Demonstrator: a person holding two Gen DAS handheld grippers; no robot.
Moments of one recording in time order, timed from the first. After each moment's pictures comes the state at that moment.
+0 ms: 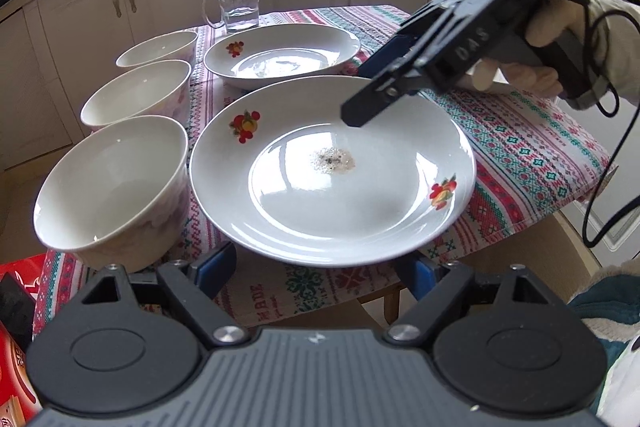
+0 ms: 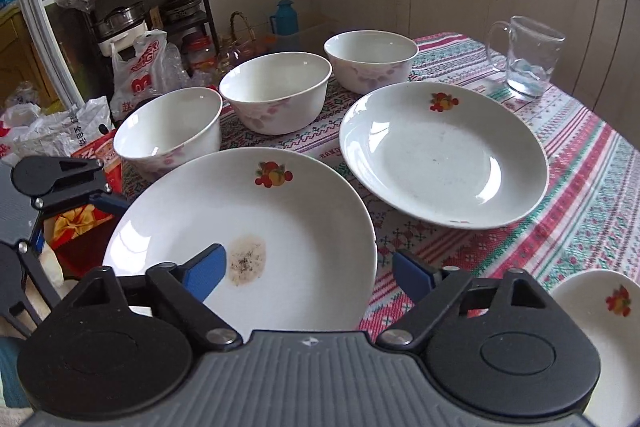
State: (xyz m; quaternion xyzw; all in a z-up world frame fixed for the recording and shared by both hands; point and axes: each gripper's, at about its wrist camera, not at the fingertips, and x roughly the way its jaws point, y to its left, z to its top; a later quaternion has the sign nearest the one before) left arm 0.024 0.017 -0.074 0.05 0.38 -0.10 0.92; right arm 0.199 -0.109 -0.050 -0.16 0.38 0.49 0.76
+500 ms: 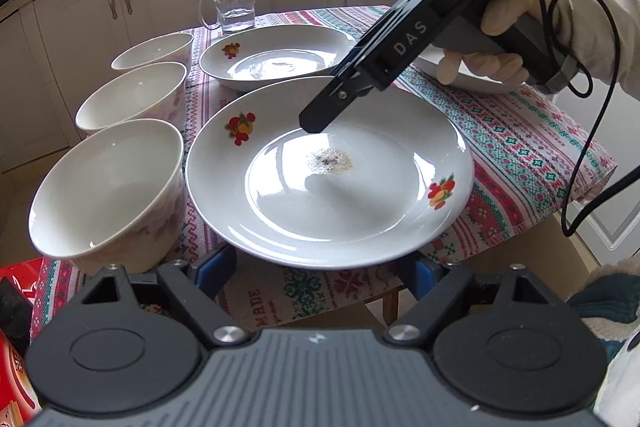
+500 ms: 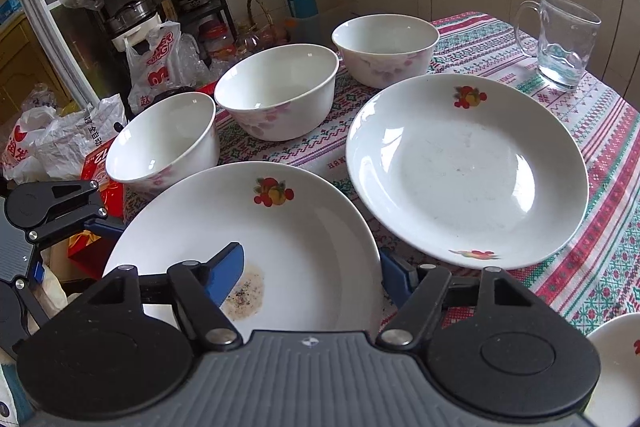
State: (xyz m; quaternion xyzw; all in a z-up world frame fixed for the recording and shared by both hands) left arm 0.028 0.017 -0.075 0.06 0.38 -0.11 0.92; right arm 0.227 -0.084 -0.058 -0.16 0.42 0.52 0.73
